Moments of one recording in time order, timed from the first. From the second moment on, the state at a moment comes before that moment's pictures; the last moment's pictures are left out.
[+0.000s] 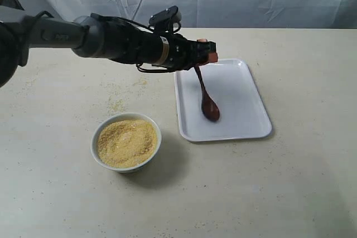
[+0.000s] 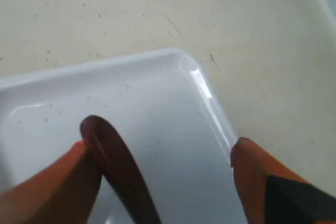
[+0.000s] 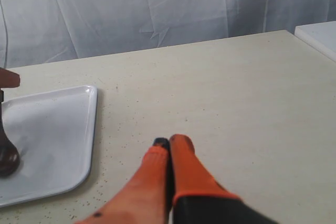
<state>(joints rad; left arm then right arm) -0.53 2.29 -1.57 1.55 -0.38 -2.08 -0.07 0.01 0.00 0.04 0.31 0.02</state>
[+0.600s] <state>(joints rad) -0.54 2.29 -1.57 1.66 -0.33 -2.09 -0.07 0.01 0.00 0.04 0.31 0.02</state>
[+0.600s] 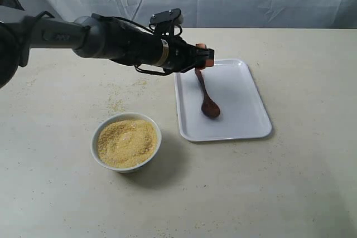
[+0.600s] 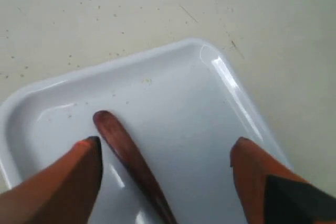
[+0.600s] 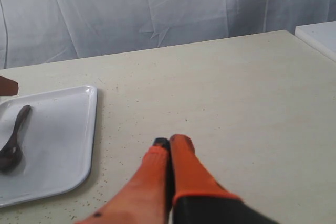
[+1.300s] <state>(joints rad) -0.09 2.05 -1.57 1.73 -0.99 -2.09 -0.07 0.01 0.00 0.04 0.31 0.02</state>
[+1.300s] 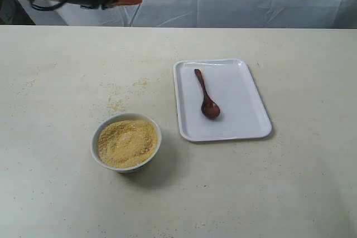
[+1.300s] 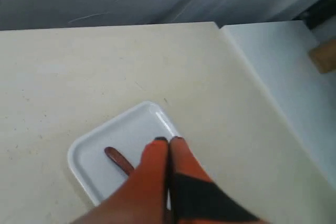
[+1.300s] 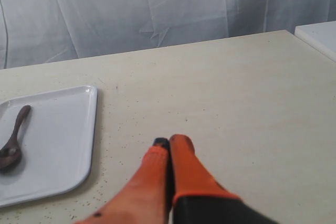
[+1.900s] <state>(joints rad) 0.06 1.49 -1.44 1.75 -0.69 -1.77 -0.07 0.01 0.00 0.04 0.31 0.02</state>
